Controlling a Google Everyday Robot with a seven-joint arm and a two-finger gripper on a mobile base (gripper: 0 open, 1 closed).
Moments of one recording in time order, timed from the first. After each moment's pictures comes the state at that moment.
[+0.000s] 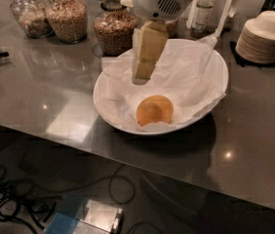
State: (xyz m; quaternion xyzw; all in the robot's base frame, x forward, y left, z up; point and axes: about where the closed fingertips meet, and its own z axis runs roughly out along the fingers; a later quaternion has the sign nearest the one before) arm 0.521 0.015 1.009 -0.75 0.61 0.03 0.26
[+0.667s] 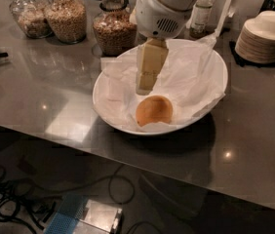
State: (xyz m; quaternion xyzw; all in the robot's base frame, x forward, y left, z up) arm 0.533 0.005 0.972 -0.73 0.64 0.02 0.23
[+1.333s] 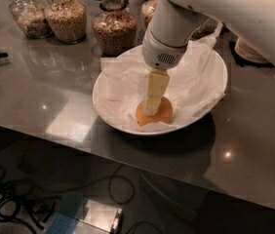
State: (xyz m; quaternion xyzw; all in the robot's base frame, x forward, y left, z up) arm 0.552 -0.019 0.889 -0.71 0.68 0.02 0.16
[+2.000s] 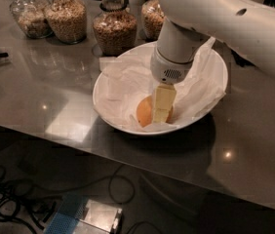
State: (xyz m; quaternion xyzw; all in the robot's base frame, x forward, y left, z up) arm 0.544 -0.044 0.852 -0.69 0.71 0.02 0.13
